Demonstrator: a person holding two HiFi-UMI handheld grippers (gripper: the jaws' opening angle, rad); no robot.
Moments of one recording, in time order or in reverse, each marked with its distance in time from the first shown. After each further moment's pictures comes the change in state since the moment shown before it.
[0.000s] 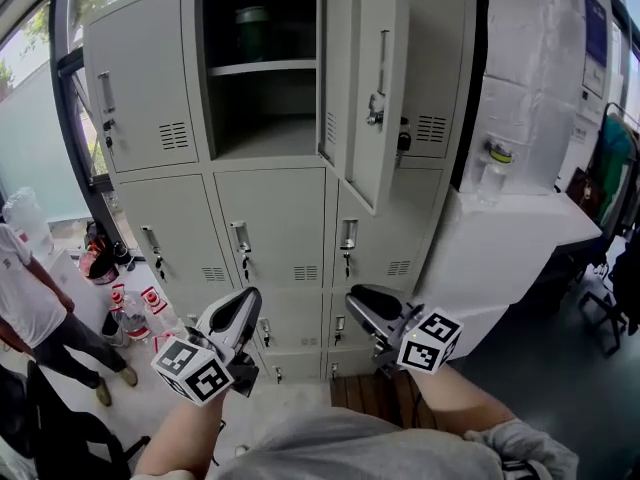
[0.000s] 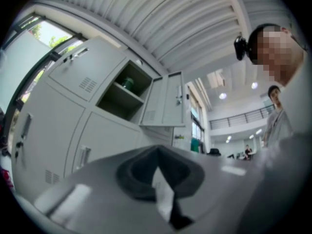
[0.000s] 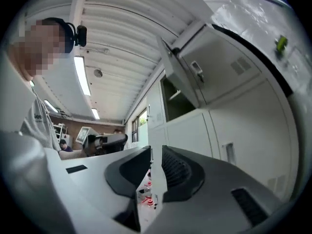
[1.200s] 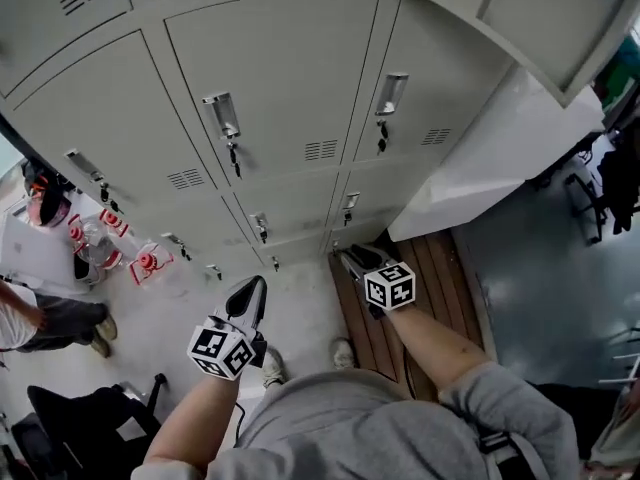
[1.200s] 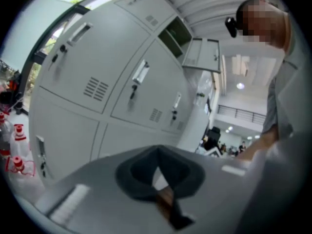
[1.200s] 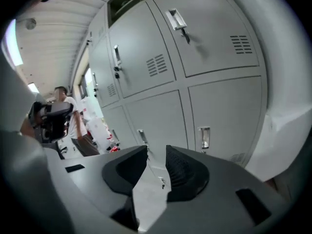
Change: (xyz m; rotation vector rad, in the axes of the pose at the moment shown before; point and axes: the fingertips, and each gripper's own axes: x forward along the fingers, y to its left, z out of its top) left arm -0.096 0.165 -0.283 -0.206 0.406 0.056; right arm 0.013 -0.089 -0.411 0.268 0.542 -0.556
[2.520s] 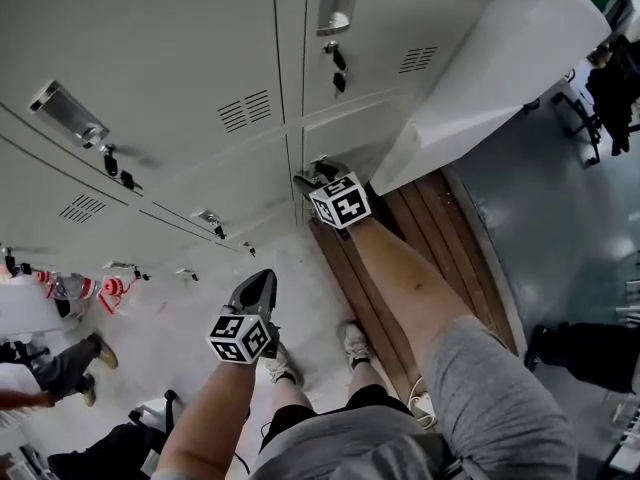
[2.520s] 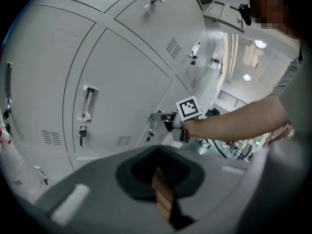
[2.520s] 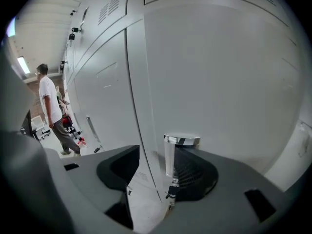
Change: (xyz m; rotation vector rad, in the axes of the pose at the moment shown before) left arm 0.129 0.040 -0.194 -0.089 0.316 -0.055; right arm 0.157 -0.134 0.002 -0.139 0.058 -0.149
